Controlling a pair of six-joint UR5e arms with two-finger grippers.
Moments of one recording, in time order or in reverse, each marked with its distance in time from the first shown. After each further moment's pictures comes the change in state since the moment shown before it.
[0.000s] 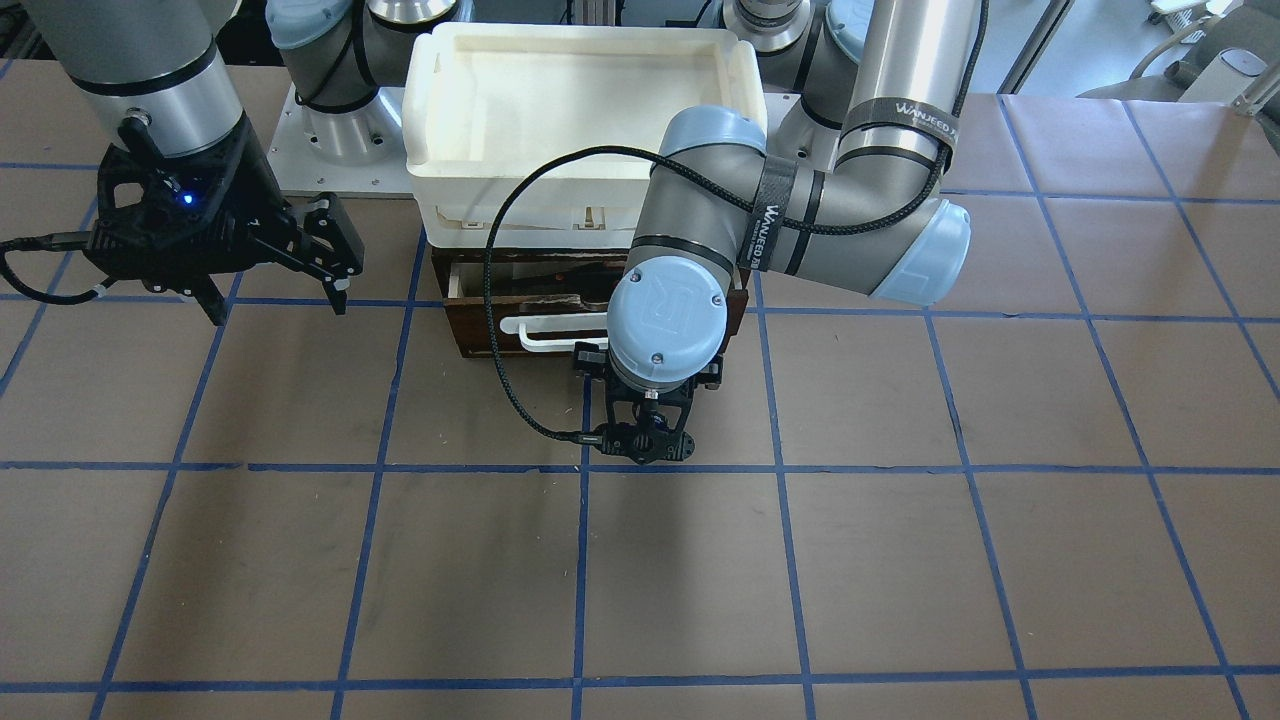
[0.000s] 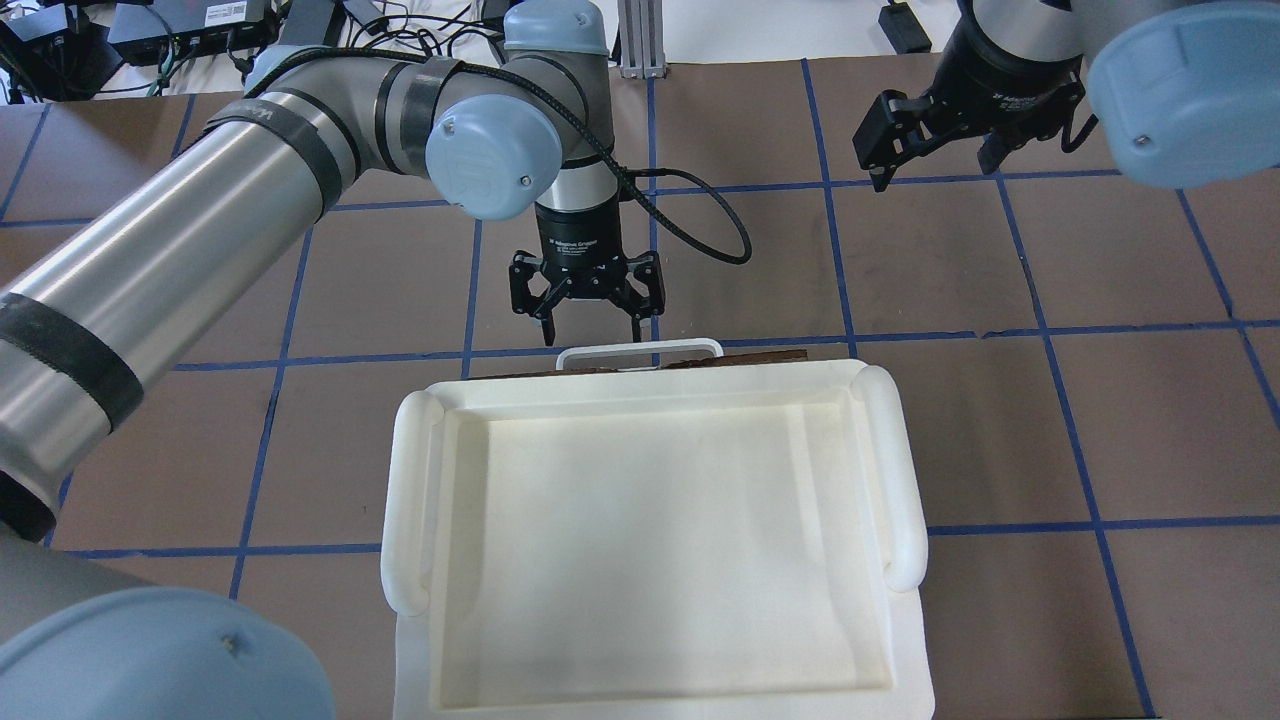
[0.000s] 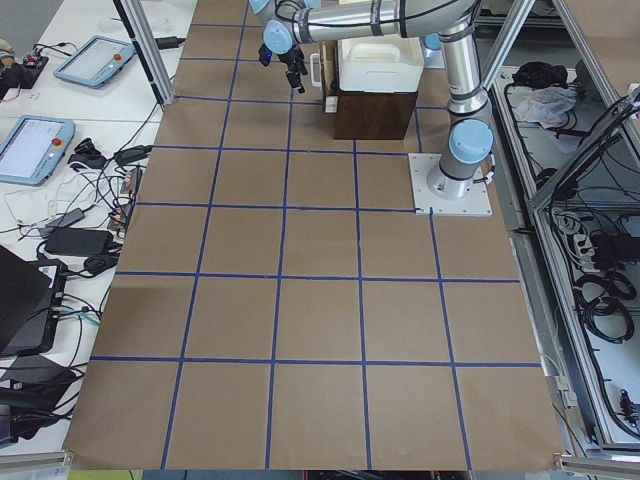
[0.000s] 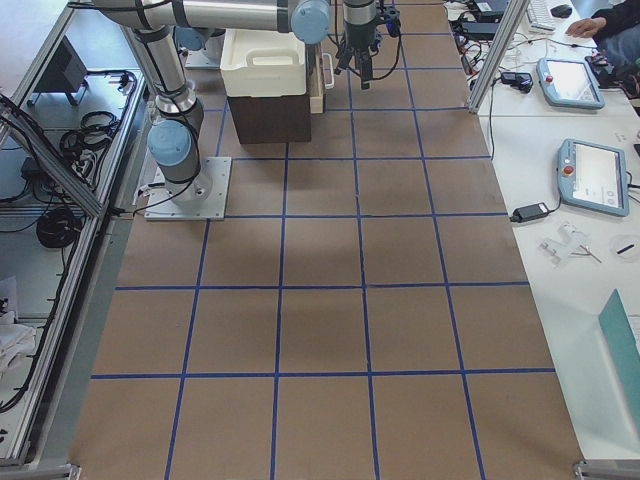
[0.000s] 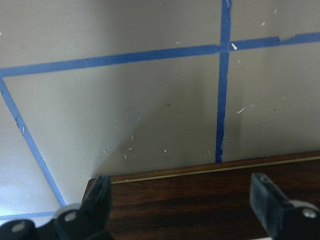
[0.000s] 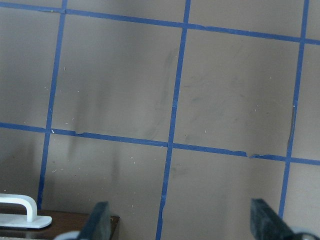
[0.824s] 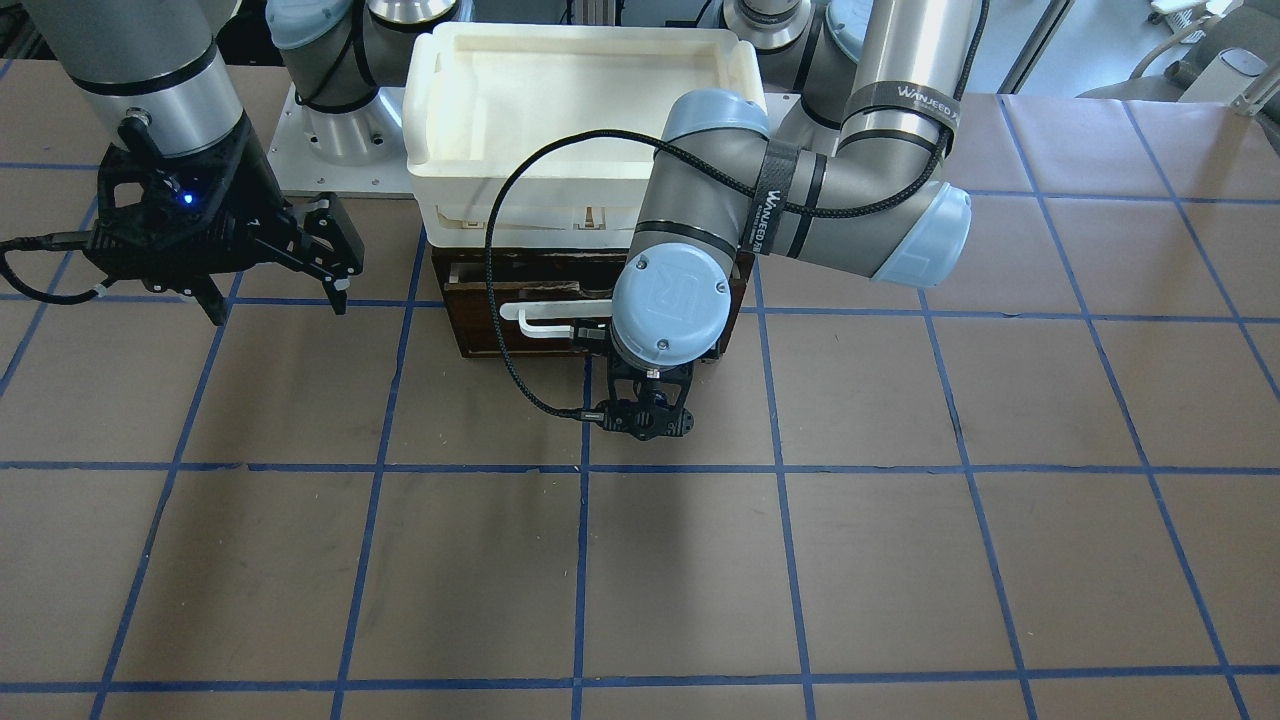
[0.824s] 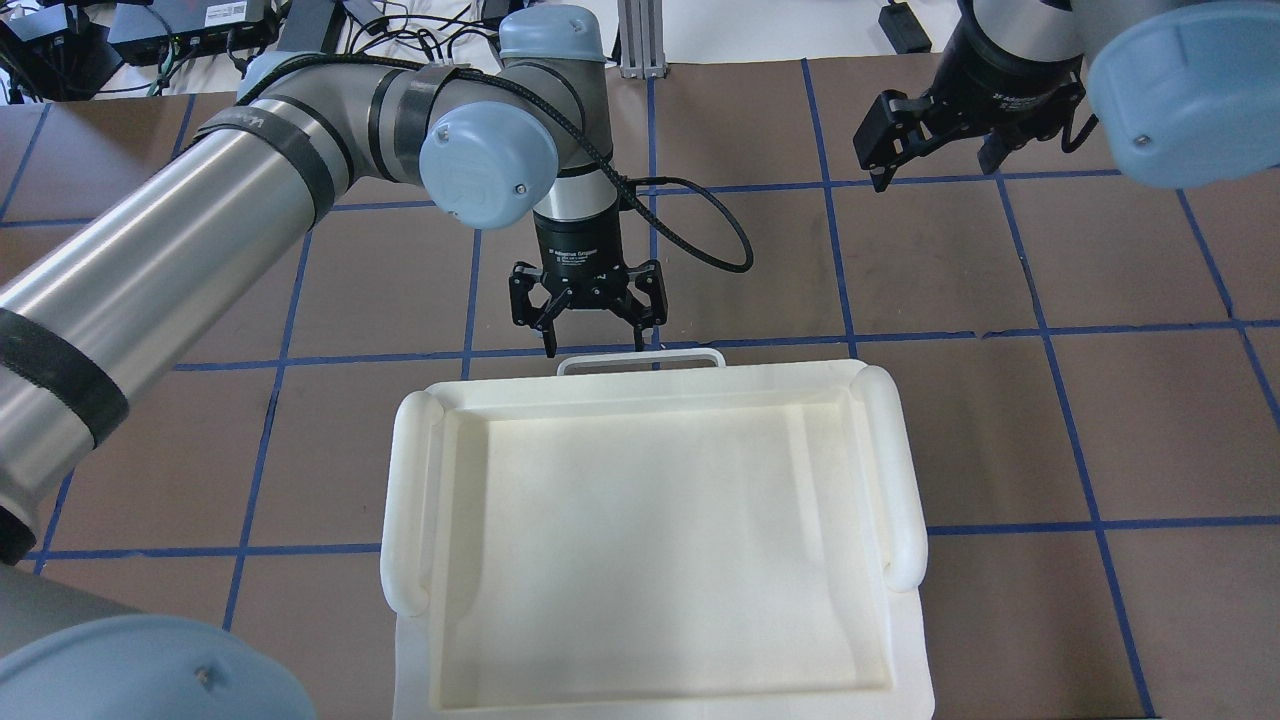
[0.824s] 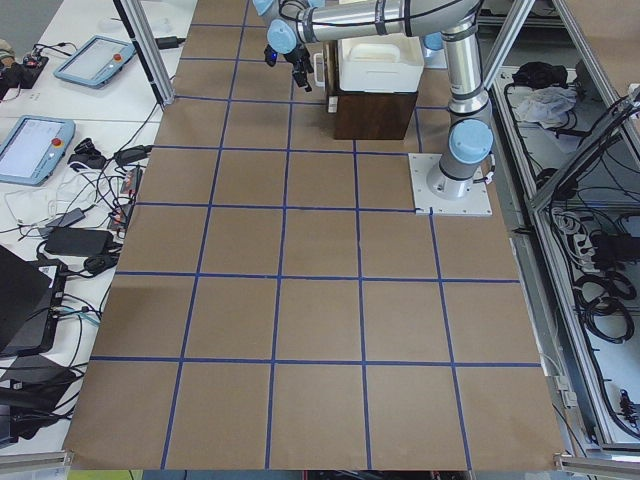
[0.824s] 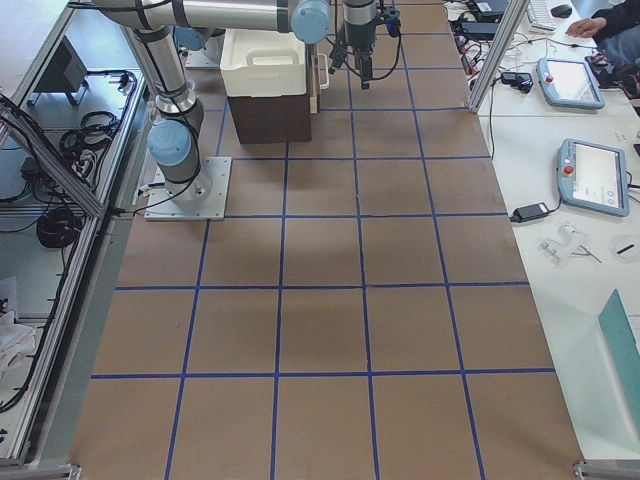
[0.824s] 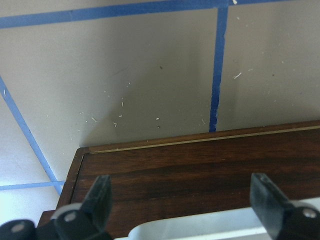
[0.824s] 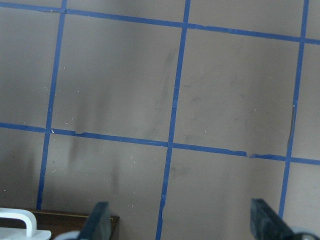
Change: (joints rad) left arm -0.002 0.033 -0.042 -0.022 -0.015 -0.001; right arm 0.000 0.000 0.000 0.001 0.000 0.000
